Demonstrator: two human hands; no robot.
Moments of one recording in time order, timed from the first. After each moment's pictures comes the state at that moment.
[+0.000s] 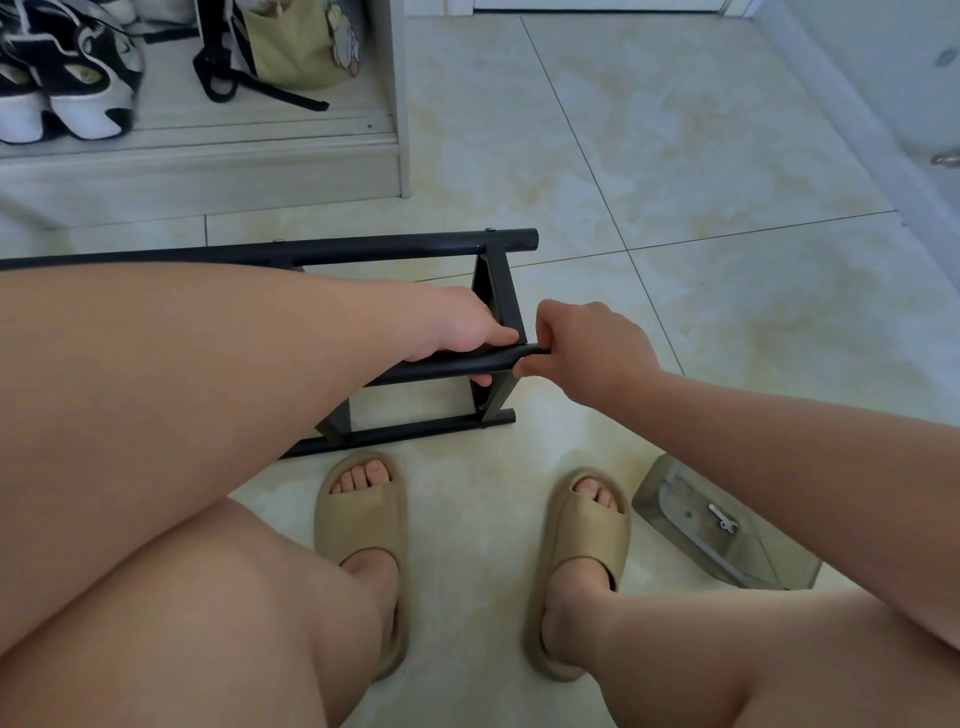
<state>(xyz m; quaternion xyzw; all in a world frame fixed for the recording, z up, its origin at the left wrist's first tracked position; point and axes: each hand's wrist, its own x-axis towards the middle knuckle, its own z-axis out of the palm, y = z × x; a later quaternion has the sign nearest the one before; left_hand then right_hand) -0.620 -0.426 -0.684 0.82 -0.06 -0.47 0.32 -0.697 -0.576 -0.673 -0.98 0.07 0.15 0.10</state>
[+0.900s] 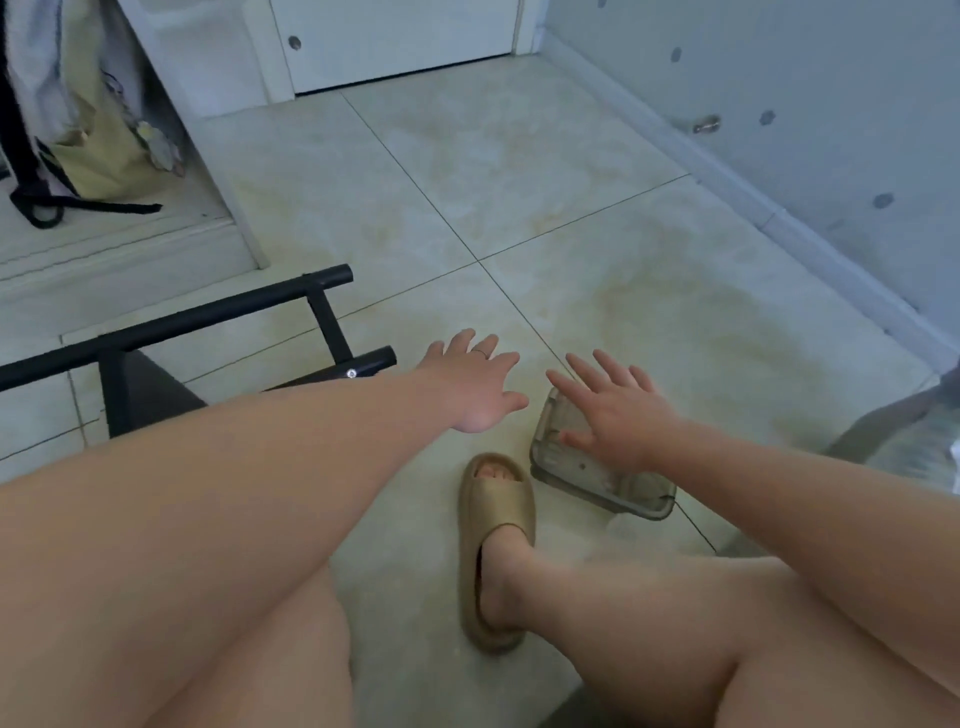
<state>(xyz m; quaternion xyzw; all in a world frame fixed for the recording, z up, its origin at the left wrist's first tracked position) -0.743 -0.566 -0.656 0.86 -0.44 -0.26 -0.04 -0.881 -0.729 -0.664 -0.96 0.10 0.25 -0.01</state>
